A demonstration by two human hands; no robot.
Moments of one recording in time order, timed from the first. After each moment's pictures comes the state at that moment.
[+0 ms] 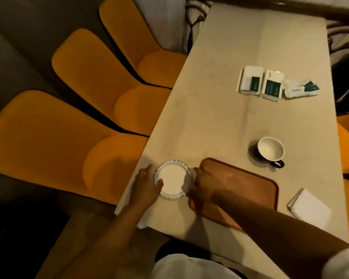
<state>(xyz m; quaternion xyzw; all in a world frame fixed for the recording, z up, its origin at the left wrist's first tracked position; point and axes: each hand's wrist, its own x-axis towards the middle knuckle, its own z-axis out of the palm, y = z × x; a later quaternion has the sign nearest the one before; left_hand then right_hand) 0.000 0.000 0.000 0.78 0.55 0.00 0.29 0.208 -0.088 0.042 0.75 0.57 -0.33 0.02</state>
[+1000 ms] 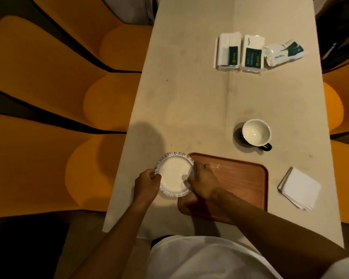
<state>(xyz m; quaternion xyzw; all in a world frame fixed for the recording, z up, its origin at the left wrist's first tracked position) 0.079 0.019 -0.004 0.61 0.62 0.01 0.50 0.249 -0.099 -0.006 0.81 0.32 -0.44 -0.20</state>
